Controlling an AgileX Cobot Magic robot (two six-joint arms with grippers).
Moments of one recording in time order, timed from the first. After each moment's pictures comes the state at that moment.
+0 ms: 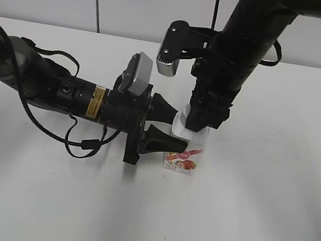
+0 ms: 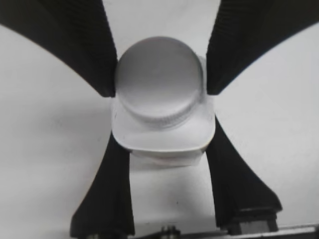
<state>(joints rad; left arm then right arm) -0.36 2.31 -1.22 1.48 -1.13 -0.58 0.56 1.97 -1.52 0.18 1.02 -1.06</state>
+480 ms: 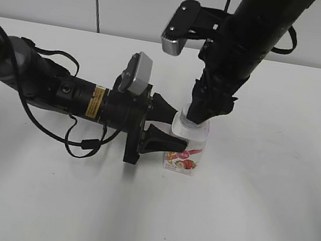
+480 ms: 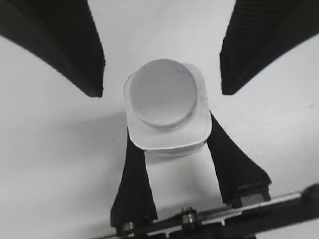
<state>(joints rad) -0.36 2.31 -1.22 1.48 -1.13 -0.58 0.56 1.90 -1.52 0.20 1.03 -0.91</state>
